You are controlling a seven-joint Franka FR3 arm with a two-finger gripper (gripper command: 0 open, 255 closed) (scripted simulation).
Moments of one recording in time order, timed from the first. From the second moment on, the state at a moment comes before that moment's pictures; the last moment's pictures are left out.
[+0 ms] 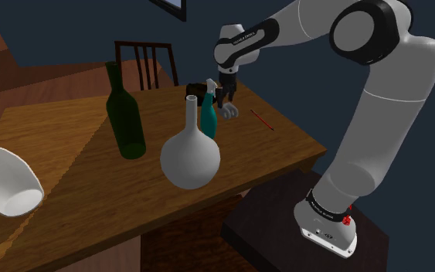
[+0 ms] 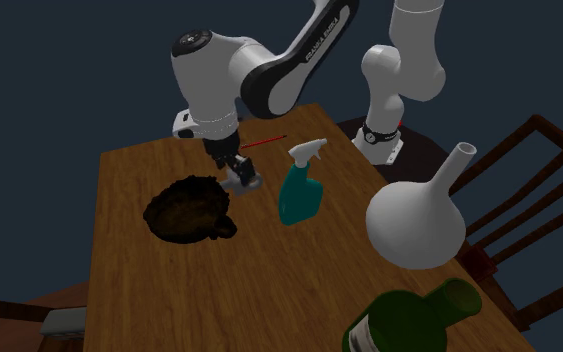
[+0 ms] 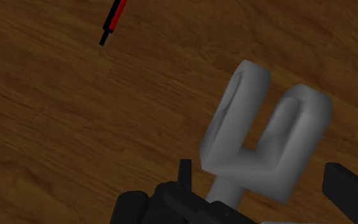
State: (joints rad) arm -0.09 0.19 -0.13 -1.98 0.02 2.10 -0.31
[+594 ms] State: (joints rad) arm -0.09 0.23 -0.12 -2.01 0.02 2.17 -0.31
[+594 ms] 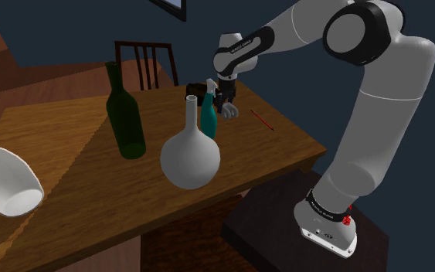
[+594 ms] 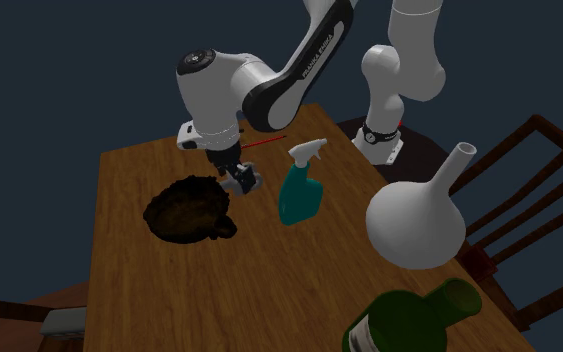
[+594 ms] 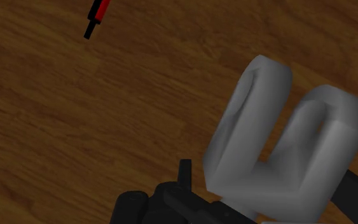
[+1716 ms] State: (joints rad) arm -0.09 0.22 -0.13 -1.99 0.02 2.13 -0.31
